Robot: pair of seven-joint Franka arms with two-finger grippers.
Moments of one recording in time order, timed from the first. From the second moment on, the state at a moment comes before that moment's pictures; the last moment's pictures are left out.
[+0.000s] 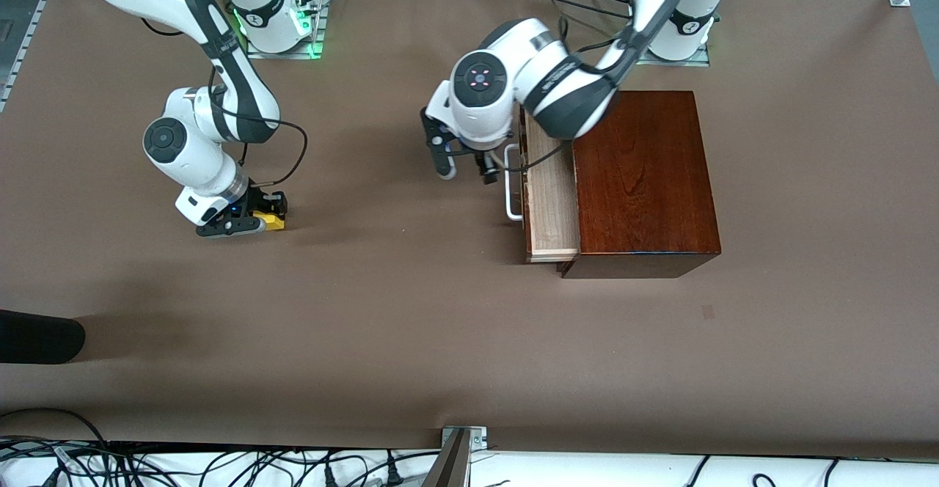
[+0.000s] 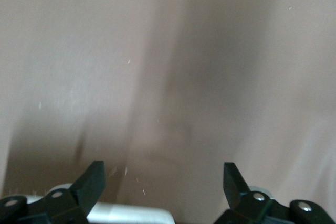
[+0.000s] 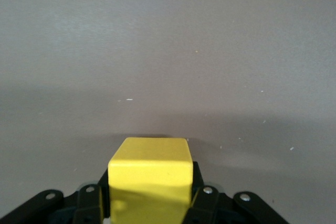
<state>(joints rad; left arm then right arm) -0.58 0.61 -0.29 -1.43 0.03 1.89 0.50 0.20 0.36 -0.07 -2.27 0.11 2.68 -0.08</state>
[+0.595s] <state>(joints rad) -0.54 0.65 -0.27 -1.43 0.13 1.81 0.77 0.19 0.39 -0.07 -2.27 0.11 2.70 -0.07</state>
